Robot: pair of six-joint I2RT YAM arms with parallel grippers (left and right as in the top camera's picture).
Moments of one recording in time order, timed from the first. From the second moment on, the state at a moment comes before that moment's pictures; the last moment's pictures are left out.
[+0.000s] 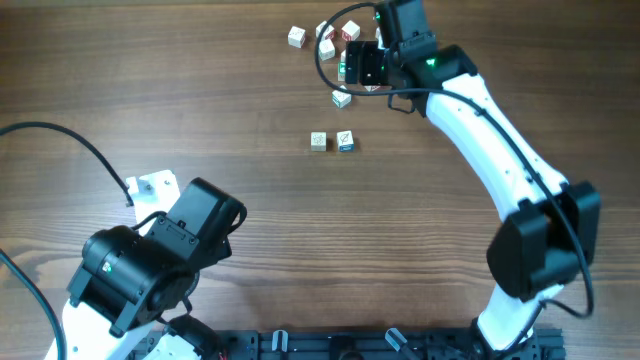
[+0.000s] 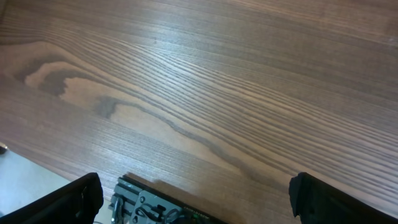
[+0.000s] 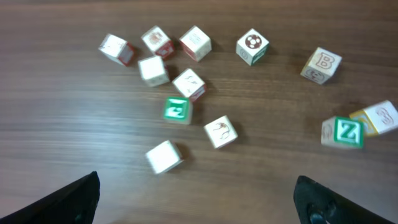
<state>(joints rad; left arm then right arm) -0.58 1.00 1.29 -1.67 -0.50 -0.85 0.37 1.95 1.69 -0.62 0.08 0.26</state>
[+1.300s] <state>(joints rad) -0.58 1.00 1.29 -1.67 -0.50 -0.85 0.29 2.25 1.70 -0.51 -0.04 0.07</state>
